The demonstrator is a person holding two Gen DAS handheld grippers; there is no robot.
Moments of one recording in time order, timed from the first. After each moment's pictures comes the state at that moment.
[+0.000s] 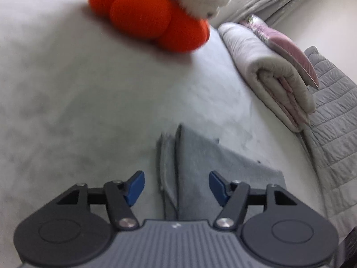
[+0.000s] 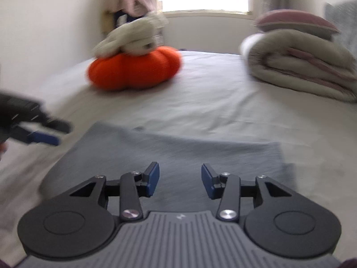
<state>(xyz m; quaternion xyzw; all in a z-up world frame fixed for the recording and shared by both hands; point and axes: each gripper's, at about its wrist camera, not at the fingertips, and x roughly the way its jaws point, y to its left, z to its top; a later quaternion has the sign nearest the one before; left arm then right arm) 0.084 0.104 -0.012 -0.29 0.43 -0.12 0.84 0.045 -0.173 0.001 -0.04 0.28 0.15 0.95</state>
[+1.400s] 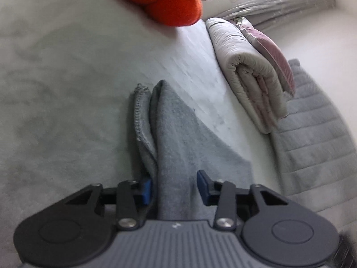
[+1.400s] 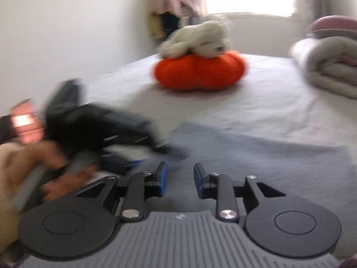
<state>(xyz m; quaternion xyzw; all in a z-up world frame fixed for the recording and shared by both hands) 0.045 0.062 -0.036 -0.36 0.41 -0.17 0.82 0.041 -0.123 0.019 -0.01 0.27 0.23 0.94</state>
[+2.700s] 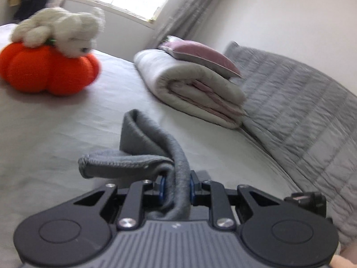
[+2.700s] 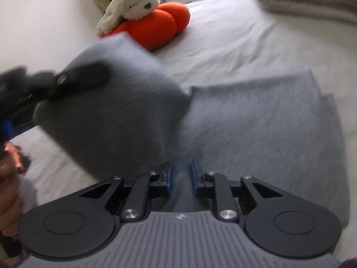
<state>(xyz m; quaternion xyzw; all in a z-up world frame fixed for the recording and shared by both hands) 0.035 -0.047 0.051 -0.18 0.27 -0.26 0.91 0.066 -0.204 -0.012 0.12 0.42 0.21 0.87</state>
